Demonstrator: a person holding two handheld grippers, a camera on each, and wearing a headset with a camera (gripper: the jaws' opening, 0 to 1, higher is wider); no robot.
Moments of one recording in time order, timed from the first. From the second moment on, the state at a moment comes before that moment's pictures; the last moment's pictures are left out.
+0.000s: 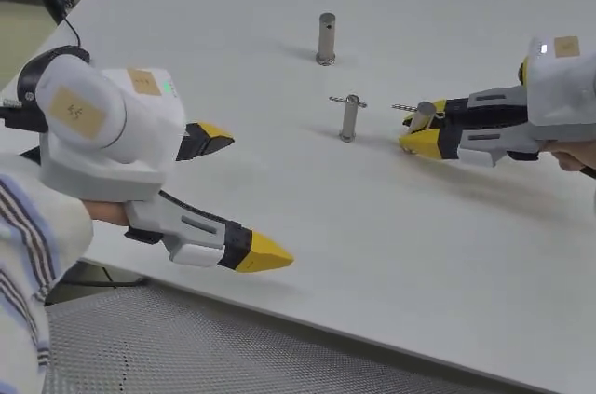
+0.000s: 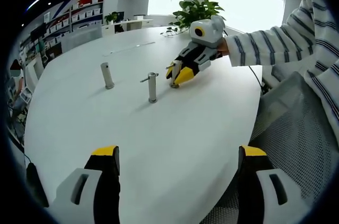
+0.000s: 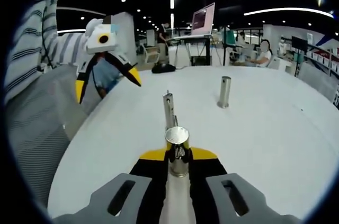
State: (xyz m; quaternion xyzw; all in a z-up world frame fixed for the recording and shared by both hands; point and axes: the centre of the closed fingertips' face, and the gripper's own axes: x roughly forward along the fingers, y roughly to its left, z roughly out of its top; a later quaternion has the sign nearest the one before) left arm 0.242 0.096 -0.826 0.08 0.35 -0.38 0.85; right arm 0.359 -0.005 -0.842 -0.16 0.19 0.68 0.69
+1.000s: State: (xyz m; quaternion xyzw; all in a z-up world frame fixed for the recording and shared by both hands) left arm 0.274 0.085 -0.801 0.07 0.30 -0.39 0.87; right arm 0.340 -0.039 -0.820 -0.10 0.20 0.62 0.75
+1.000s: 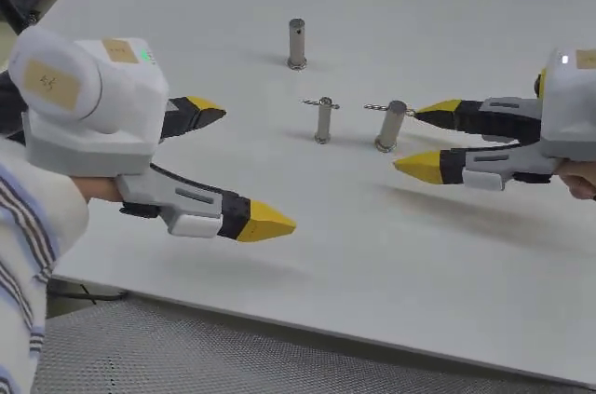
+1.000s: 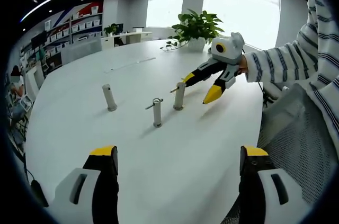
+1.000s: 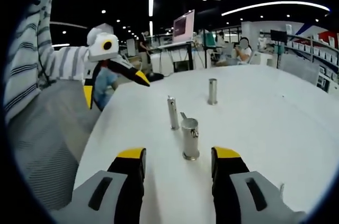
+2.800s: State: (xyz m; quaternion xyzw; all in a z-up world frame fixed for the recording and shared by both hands) left arm 0.405 0.125 -0.809 0.07 0.29 -0.34 0.89; right arm 0.285 -0.086 -0.796 -0.08 0.26 0.51 0.82
